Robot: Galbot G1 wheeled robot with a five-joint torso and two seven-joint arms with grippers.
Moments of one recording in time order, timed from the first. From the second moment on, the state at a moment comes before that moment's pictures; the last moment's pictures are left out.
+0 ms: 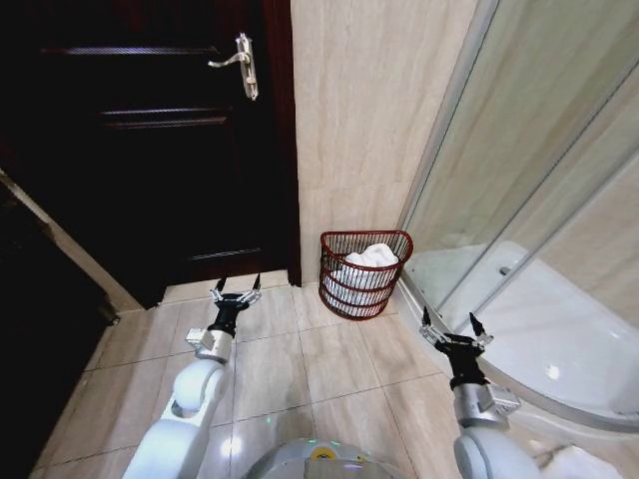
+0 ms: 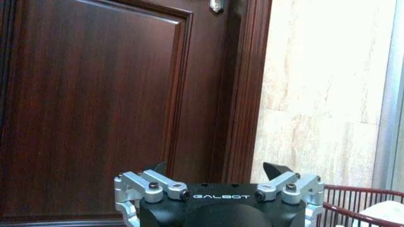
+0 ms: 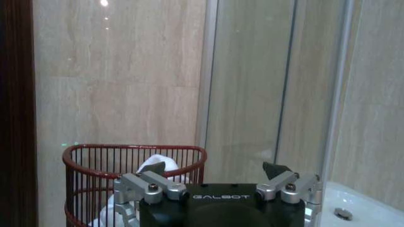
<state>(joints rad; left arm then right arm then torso) 1.40 -1.28 -0.54 -2.01 -0.37 -0.07 -0.04 -1.74 1.50 0.68 2.30 0.08 -0.05 0.11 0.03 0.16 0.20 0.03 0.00</state>
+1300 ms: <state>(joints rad) 1.41 -1.27 -0.55 -2.02 -0.36 -0.06 -0.06 -1.74 1.51 0.66 2.31 0.09 -0.02 0.15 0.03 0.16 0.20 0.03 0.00</state>
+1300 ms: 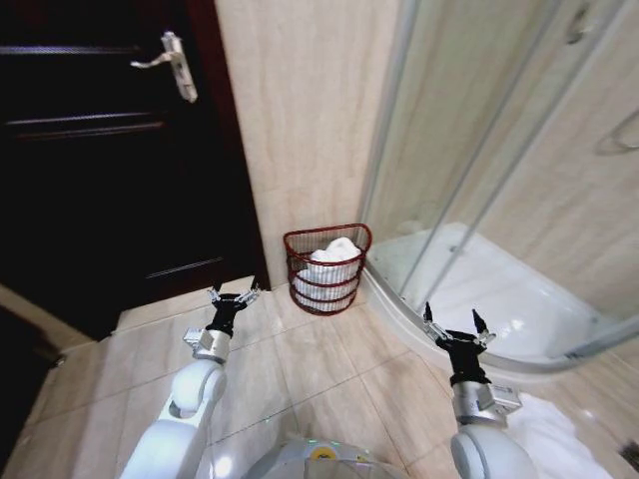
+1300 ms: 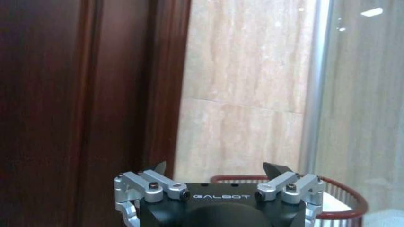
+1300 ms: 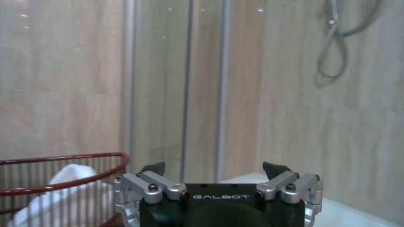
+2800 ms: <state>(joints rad) 1.41 -1.26 -0.55 -2.01 -0.38 -0.07 -0.04 -1.83 1.56 0.69 2.33 0.08 0.06 0.17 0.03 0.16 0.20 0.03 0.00</state>
